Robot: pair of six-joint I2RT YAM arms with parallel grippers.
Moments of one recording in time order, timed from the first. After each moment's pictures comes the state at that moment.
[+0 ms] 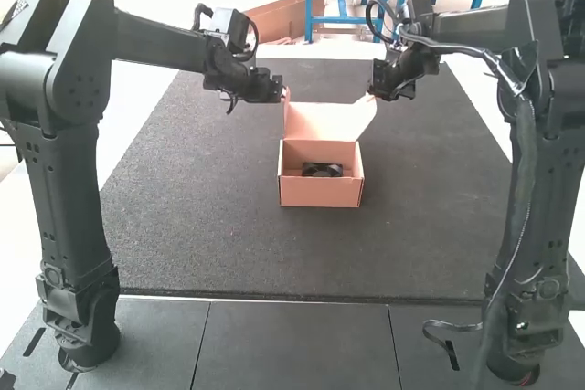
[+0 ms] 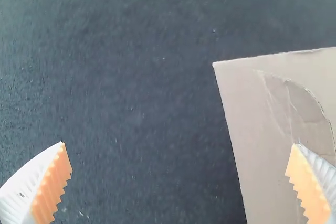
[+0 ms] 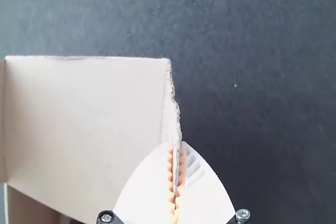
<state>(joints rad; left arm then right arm) -0.33 1.87 1.43 -0.24 0.05 -0.17 0.25 1.99 1.64 -0.57 -0.25 0.20</state>
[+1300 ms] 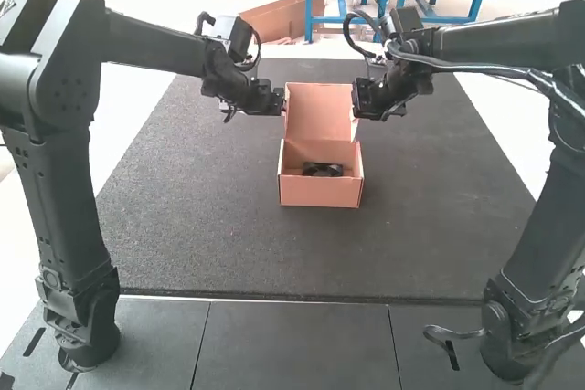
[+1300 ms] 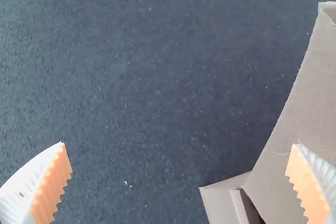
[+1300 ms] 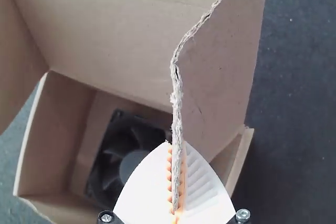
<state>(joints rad) -0.36 1.81 1.35 -0.32 0.06 -0.17 0.41 1.68 1.27 -0.49 -0.17 0.16</state>
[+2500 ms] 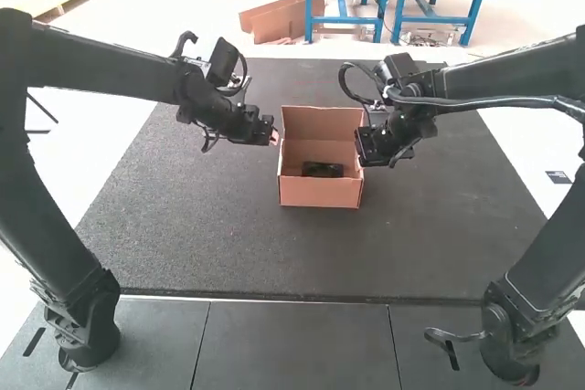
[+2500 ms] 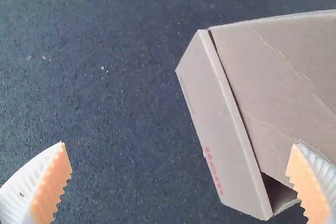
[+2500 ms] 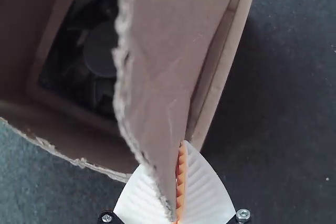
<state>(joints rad) -0.40 1.53 1.02 -0.33 0.08 -0.16 0.48 1.56 0.98 -0.47 -0.09 0.12</state>
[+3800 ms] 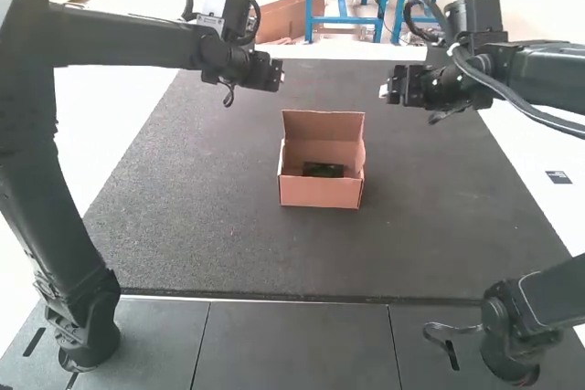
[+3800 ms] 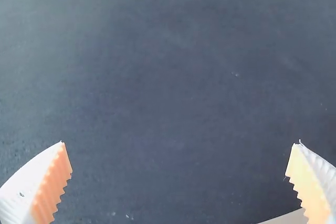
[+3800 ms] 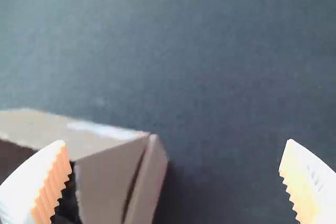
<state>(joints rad) -0.44 1.65 1.30 -0.21 -0.20 -0.09 0.28 1.26 0.97 -0.32 -0.02 0.14</state>
